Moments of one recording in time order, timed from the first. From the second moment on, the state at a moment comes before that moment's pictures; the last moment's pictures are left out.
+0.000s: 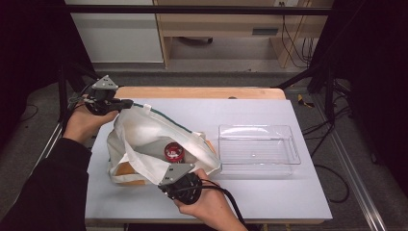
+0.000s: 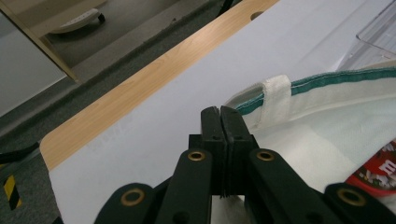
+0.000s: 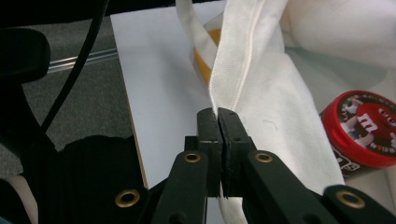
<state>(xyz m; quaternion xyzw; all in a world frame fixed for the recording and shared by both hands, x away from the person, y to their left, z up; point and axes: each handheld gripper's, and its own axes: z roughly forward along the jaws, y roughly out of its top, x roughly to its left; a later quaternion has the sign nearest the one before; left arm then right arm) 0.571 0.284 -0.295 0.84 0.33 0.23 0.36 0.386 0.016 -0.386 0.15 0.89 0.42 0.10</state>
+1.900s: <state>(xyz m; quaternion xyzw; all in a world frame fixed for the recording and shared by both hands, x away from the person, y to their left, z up) 0.592 0.269 -0.380 0.80 0.39 0.27 0.37 0.397 0.017 -0.463 0.19 0.89 0.41 0.06</state>
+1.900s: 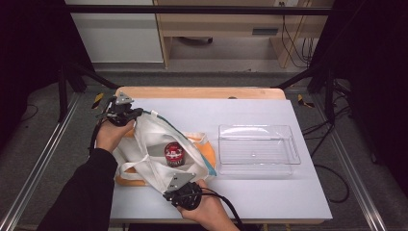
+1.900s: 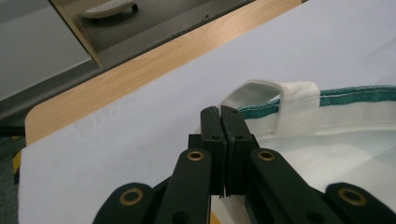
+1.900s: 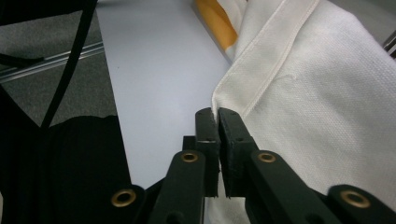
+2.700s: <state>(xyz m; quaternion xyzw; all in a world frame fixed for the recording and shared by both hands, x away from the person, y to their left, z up) 0.456 0.291 -0.341 0.77 0.33 0.32 0.43 0.395 -0.009 -0.355 0.18 0.87 0.42 0.18</state>
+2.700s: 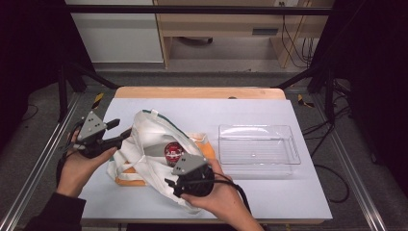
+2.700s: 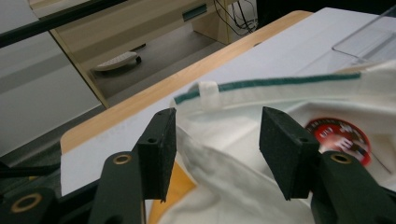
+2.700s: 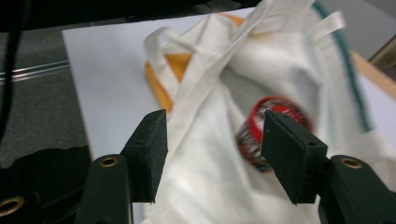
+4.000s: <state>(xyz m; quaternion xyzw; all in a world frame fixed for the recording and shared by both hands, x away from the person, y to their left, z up) 0.427 0.242 -0.441 0.75 0.40 0.28 0.44 0.544 0.020 -0.364 0.25 0.90 0.32 0.15</state>
